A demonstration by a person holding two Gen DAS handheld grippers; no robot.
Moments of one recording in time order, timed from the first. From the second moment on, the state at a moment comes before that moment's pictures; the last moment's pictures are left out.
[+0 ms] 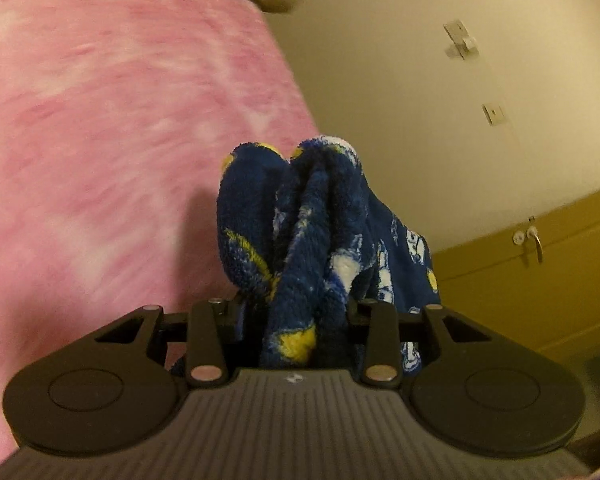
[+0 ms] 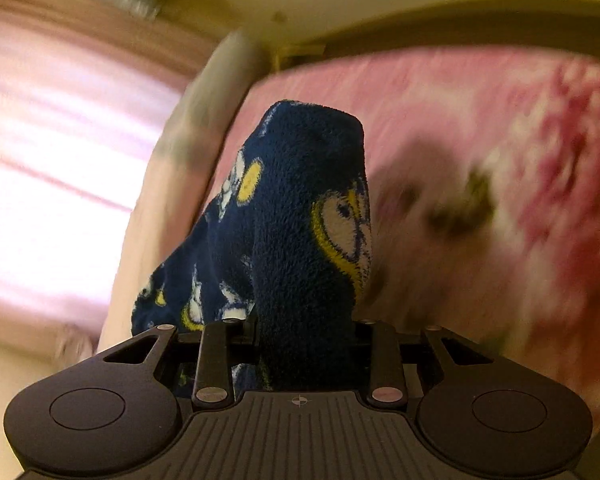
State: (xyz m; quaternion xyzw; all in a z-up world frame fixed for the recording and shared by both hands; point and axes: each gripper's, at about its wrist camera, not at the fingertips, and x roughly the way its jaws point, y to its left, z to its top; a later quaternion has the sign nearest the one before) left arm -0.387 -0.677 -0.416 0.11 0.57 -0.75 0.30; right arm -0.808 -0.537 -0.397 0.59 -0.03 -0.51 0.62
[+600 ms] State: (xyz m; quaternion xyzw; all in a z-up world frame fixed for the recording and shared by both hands) left arm -0.453 -0.793 -0.443 0.12 0.54 -0.72 0.42; right arm -0.871 -0.680 -0.418 0.52 -0.02 -0.63 0.57
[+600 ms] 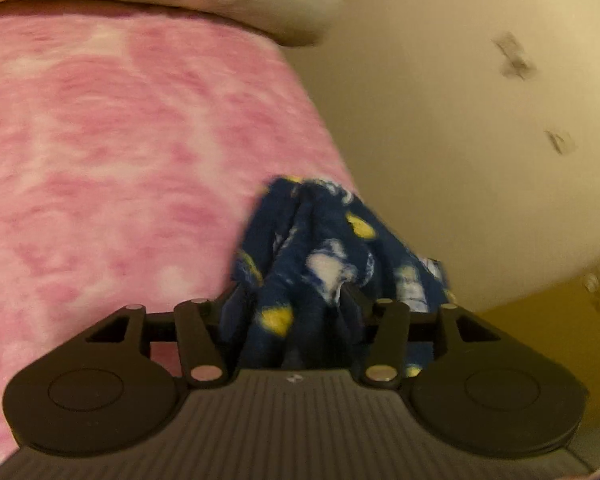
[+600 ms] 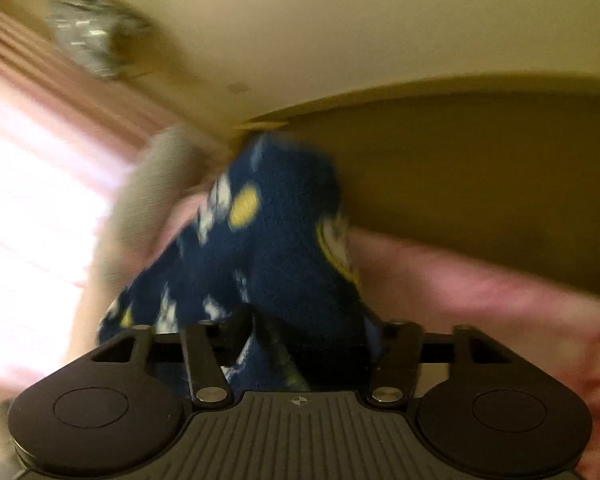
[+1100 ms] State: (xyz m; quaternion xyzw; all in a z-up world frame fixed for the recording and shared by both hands) left arm -0.533 -0.807 -0.386 0.23 0.33 -0.82 0.41; right arm -0.791 -0.730 -0.373 0.33 0.11 -0.69 0.63
